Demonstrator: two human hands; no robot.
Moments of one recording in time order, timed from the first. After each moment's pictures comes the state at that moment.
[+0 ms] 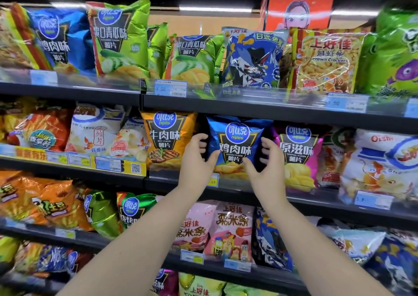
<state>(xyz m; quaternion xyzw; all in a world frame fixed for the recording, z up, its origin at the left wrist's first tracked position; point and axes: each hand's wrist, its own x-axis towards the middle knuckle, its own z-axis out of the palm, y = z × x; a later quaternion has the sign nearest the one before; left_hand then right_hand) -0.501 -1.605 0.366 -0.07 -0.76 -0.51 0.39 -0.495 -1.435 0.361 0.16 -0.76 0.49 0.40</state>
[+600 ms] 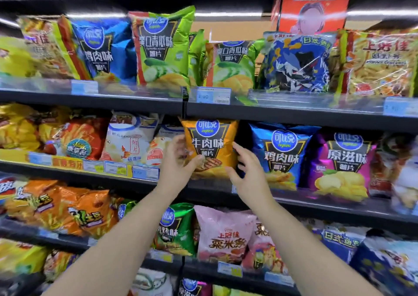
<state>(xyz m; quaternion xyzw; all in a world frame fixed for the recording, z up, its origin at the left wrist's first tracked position) -0.503 -1.759 0.357 -0.11 -0.73 -0.56 0.37 -0.508 -1.562 0.353 0.28 -0.78 0.48 0.29</state>
